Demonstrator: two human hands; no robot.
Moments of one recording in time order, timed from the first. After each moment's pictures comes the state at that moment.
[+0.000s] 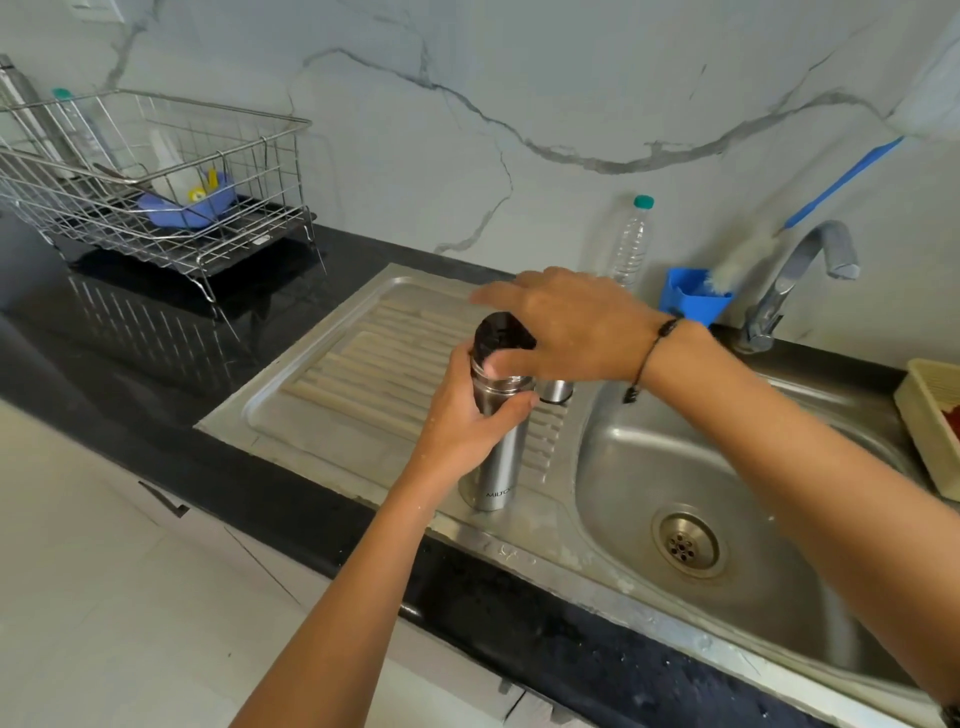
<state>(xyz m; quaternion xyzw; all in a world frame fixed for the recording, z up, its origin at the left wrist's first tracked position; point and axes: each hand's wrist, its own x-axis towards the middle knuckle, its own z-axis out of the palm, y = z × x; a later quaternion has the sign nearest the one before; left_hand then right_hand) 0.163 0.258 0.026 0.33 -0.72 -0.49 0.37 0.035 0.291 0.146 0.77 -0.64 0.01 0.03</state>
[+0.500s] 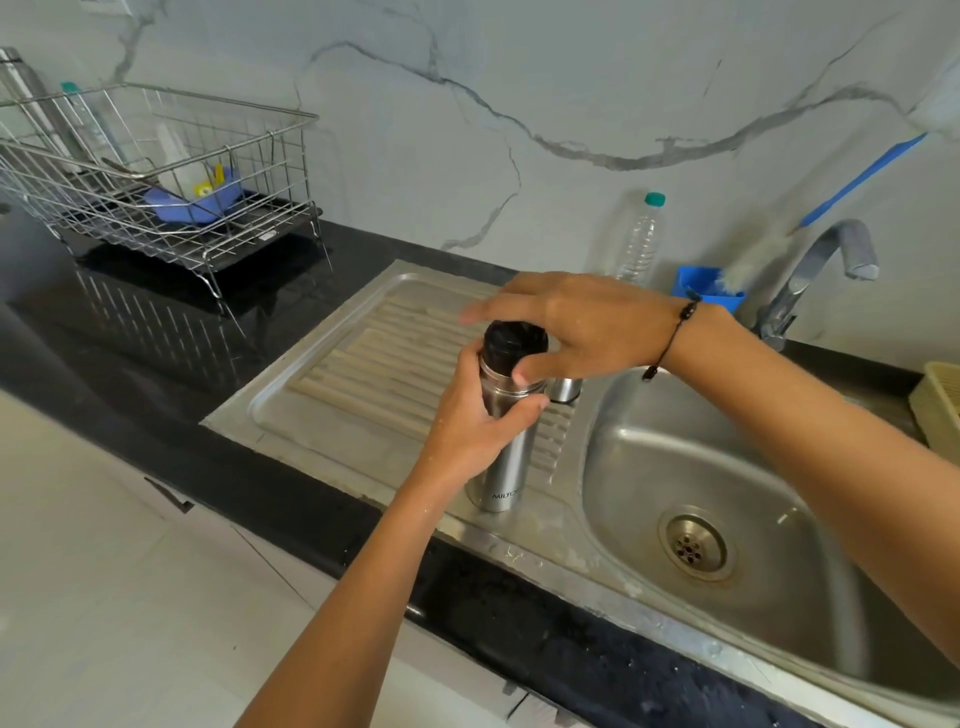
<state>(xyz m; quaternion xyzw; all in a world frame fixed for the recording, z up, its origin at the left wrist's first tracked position) 0.163 0.258 0.026 0.34 -0.71 -0.50 0.36 0.013 0.275 0.140 0.84 -0.53 0.02 -0.04</state>
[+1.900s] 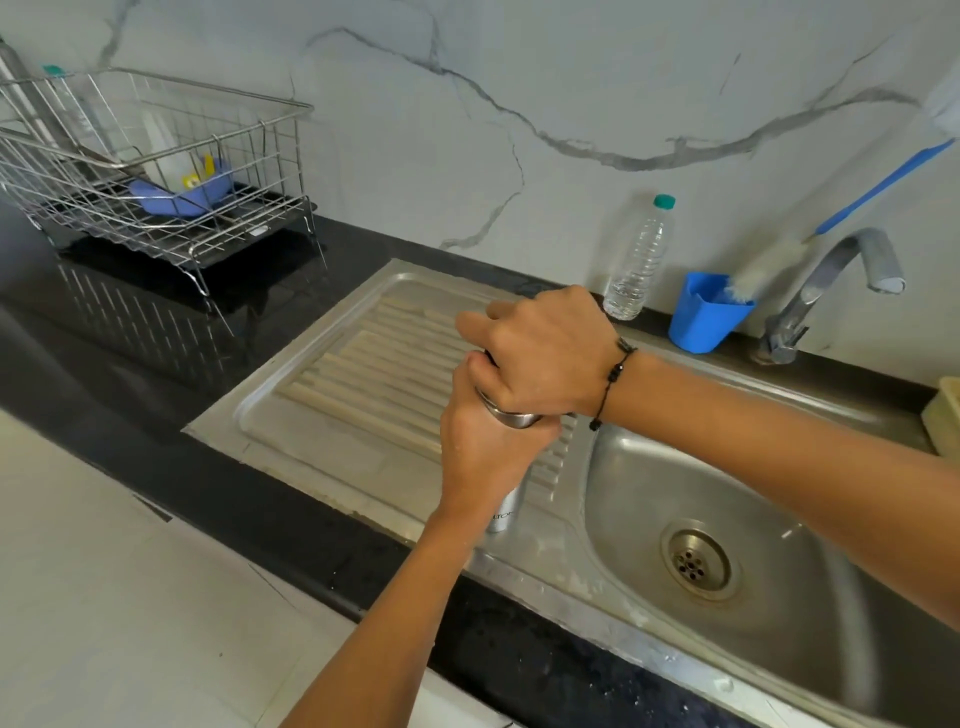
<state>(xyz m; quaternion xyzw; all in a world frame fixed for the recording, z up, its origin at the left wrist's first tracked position) 0.133 0.265 0.019 0.45 -0.65 -0.41 0.45 0.040 0.255 0.097 0.79 -0.54 0.12 0.27</state>
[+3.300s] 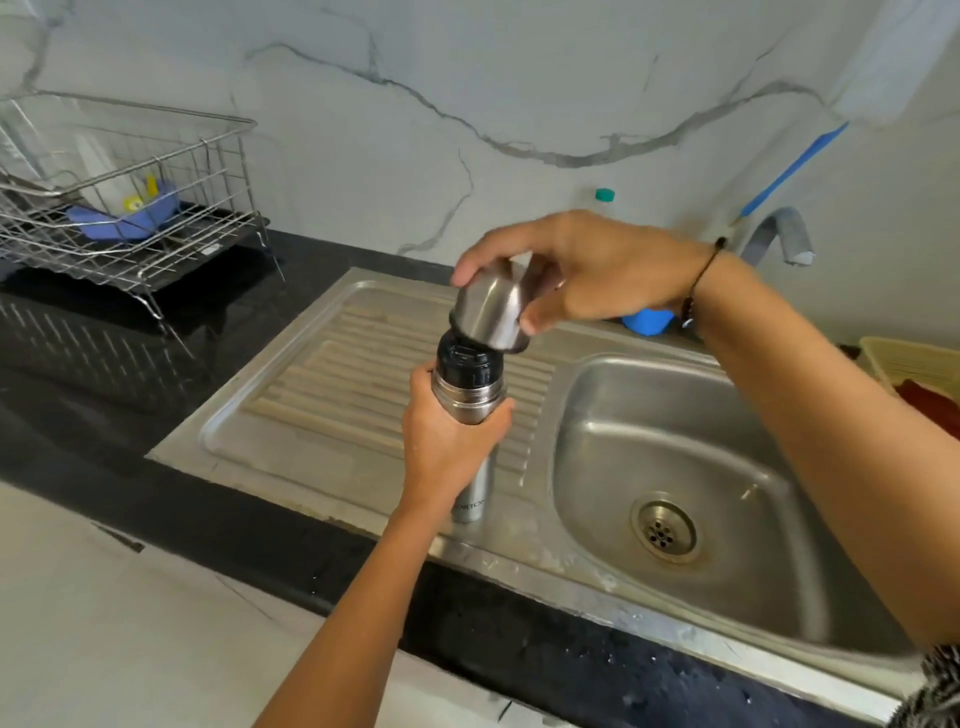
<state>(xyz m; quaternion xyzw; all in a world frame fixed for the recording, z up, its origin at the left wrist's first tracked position) 0.142 0.266 0.013 0.43 -0.63 -0.47 0.45 -0.003 0.296 0.187 0.76 -0.59 0.16 -0.22</state>
